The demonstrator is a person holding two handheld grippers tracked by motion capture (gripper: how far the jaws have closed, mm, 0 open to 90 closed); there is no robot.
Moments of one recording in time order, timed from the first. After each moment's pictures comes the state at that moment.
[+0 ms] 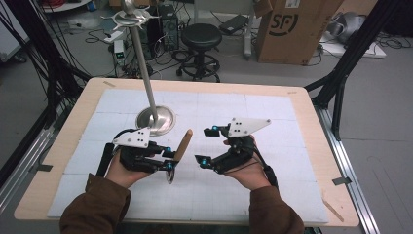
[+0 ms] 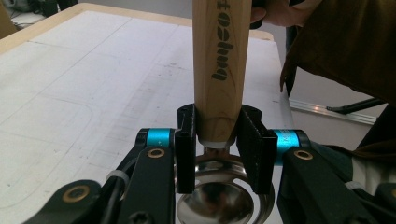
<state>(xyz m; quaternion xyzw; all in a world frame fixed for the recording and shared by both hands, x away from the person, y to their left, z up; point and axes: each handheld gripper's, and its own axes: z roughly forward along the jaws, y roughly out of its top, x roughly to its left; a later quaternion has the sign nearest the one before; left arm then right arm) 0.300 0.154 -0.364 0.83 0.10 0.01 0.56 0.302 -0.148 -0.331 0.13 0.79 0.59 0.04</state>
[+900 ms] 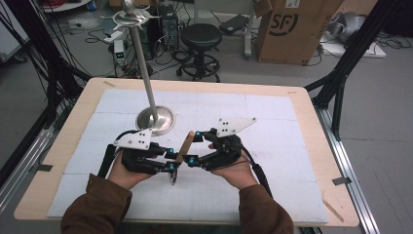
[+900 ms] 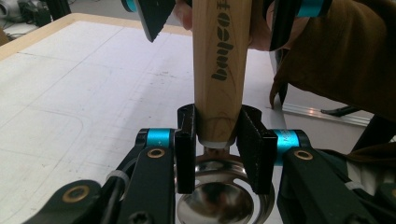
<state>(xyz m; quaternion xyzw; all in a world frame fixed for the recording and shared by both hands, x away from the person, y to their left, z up) 0.297 0.148 -0.365 0.82 0.08 0.01 0.56 0.309 -0.124 -0.341 0.10 0.79 0.61 -0.02</state>
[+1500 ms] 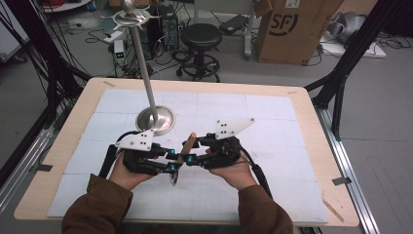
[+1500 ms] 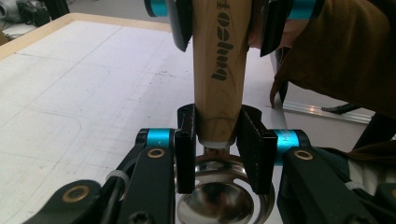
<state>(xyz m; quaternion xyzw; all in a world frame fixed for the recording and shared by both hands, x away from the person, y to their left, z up) 0.296 0.145 -0.366 0.82 0.07 0.01 0.56 0.306 -0.123 -0.340 0.08 0.79 0.61 -0.03</state>
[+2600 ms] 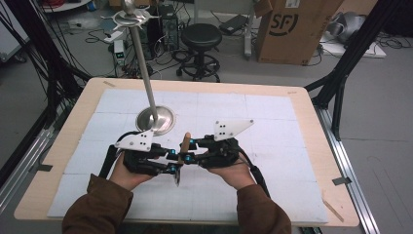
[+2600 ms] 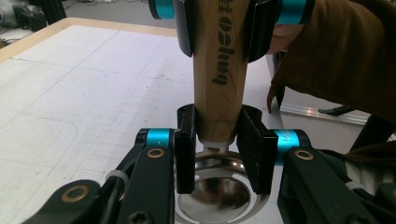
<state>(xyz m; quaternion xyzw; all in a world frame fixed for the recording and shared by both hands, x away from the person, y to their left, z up) 0.296 0.145 -0.367 0.82 0.07 0.00 0.57 0.302 -0.118 -0.340 0.08 0.78 0.62 -0.02</state>
